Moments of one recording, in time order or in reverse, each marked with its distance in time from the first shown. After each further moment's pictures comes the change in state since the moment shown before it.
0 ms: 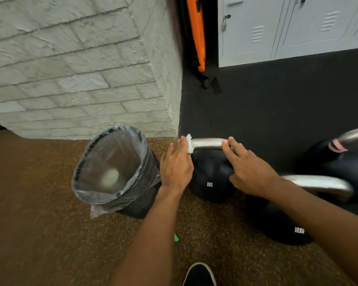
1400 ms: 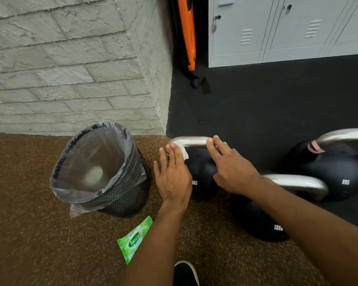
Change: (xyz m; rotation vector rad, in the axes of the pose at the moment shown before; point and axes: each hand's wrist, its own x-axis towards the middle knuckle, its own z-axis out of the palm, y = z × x) left_hand -0.031 0.021 0.047 0.147 0.102 -0.072; right_hand 0.001 0.000 0.001 0.001 0.006 -0.001
